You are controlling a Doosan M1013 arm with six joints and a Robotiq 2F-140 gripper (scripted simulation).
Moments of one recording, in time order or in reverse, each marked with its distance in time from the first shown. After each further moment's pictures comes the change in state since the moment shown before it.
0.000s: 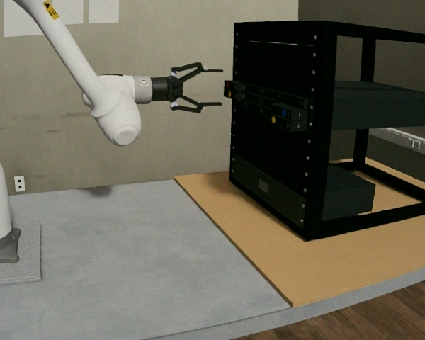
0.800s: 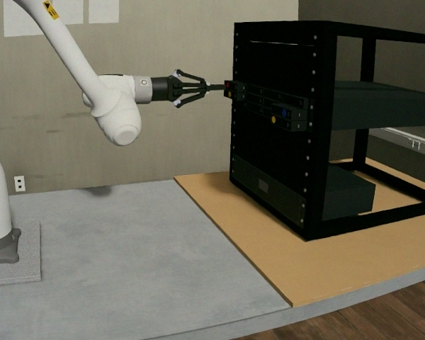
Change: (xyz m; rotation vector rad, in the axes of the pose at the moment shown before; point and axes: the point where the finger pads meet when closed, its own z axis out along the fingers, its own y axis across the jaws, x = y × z) arm 0.000 0.000 0.000 0.000 0.000 0.000
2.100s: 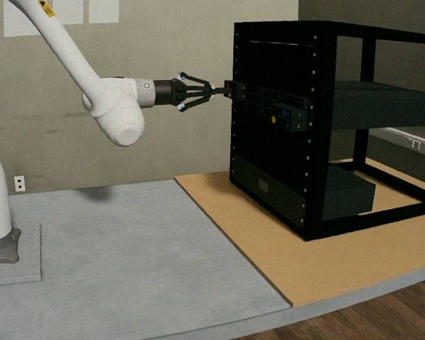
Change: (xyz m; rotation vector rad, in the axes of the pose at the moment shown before) arm -0.058 -0.004 -0.005 0.001 -0.001 0.000
